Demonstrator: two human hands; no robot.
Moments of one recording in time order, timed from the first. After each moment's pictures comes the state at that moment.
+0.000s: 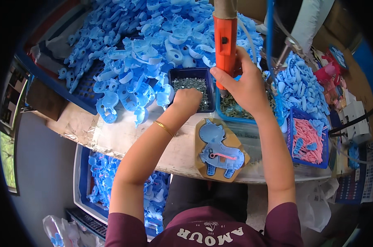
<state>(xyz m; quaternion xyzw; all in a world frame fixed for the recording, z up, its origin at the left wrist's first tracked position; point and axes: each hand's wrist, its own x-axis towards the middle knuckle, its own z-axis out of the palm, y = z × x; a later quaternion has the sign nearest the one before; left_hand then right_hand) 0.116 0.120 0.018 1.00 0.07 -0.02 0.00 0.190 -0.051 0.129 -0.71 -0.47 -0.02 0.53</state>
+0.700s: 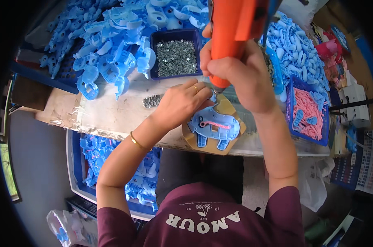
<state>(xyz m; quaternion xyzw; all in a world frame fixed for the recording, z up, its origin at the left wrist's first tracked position) 0.039 0.053 0.019 0.95 -0.14 0.27 0.09 0.142 -0.082 0.121 -0.50 -0.44 0.22 0.71</state>
